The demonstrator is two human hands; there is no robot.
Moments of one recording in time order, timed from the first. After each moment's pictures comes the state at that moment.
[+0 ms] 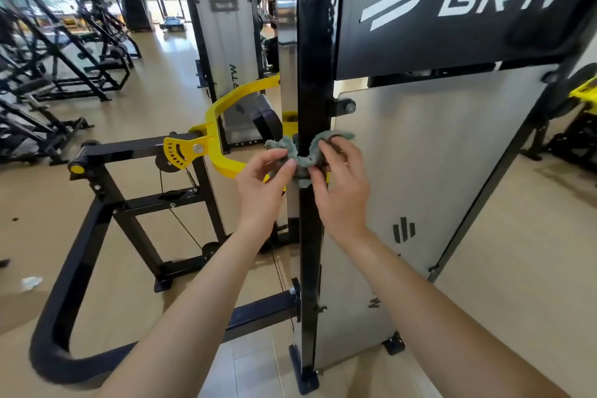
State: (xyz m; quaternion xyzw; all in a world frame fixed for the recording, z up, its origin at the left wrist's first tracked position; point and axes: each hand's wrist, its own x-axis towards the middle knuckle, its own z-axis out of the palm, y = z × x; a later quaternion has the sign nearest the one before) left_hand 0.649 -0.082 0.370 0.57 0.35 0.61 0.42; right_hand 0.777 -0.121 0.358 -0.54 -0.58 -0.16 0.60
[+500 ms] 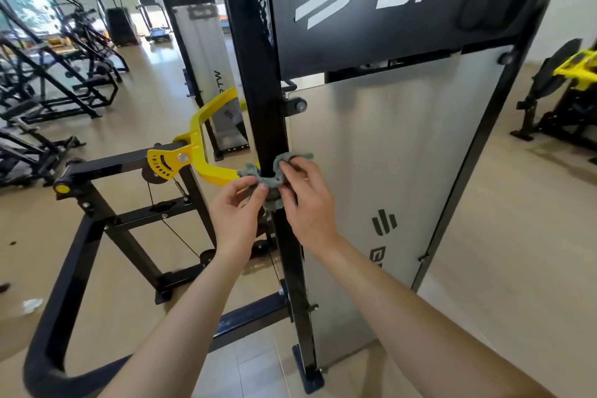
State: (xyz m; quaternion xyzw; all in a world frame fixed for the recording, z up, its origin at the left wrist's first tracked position) left_hand 0.658 -0.103 0.343 0.56 0.42 0.59 0.41; right_hand 0.785 -0.128 0.329 -0.52 -0.62 -0.10 0.58
